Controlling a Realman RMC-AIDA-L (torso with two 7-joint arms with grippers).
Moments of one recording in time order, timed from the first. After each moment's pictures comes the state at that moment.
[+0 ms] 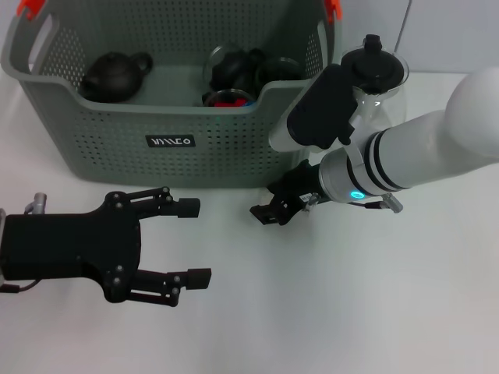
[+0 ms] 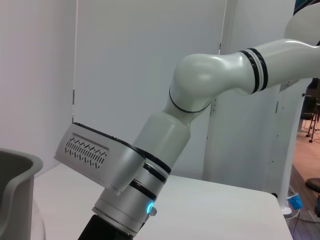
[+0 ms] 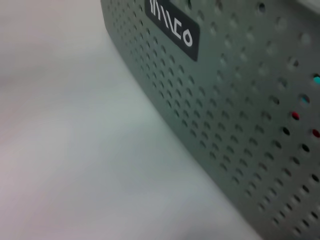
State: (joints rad) left arm -0.38 -2.18 0.59 1.03 2.03 2.00 -1.33; right arm 0.90 2.12 -1.78 -0.58 -2.07 -0.69 2.21
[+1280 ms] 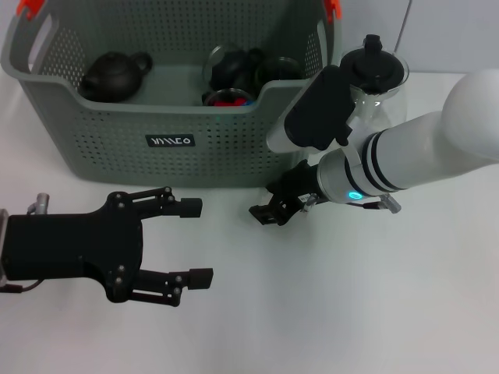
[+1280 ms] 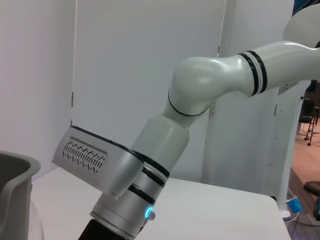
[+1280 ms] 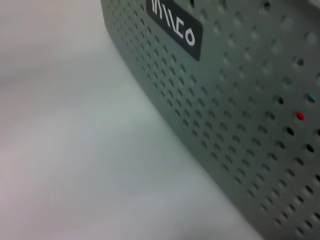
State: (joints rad) left arm -0.39 -2.18 0.59 1.01 2.03 2.00 -1.32; right arm 0.91 2.12 -1.79 -0.57 -2.05 -0.68 2.21
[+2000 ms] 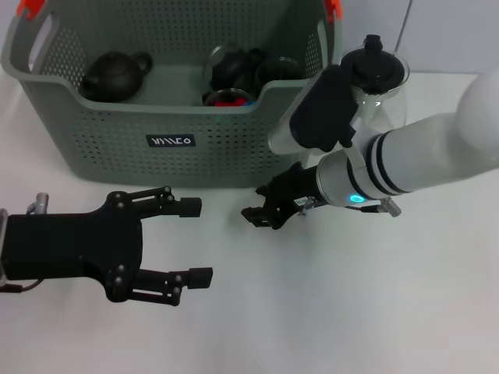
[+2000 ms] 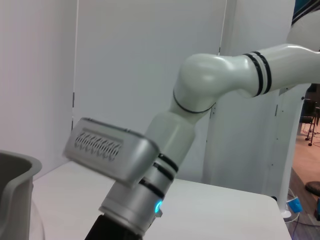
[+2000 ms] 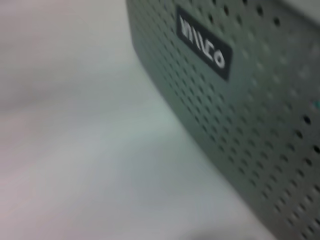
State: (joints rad) left arm -0.39 -2.18 0.58 1.01 2.04 2.00 -1.32; right arm 0.84 2.11 -1.79 -0.68 -2.03 -0.74 2.18
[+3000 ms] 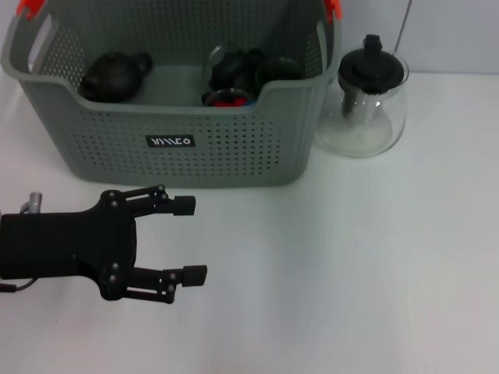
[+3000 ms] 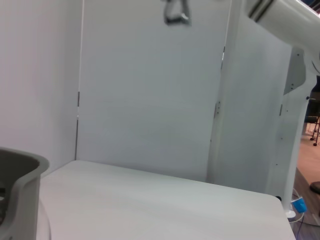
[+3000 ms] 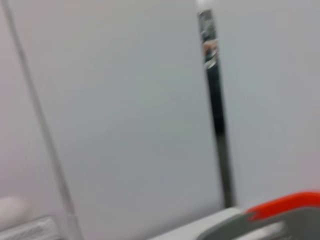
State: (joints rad) left arm -0.39 -2.17 0.56 1.01 2.05 2.01 -1.32; right arm 0.87 2.09 -0.98 -1.39 -1.94 -1.50 2.36
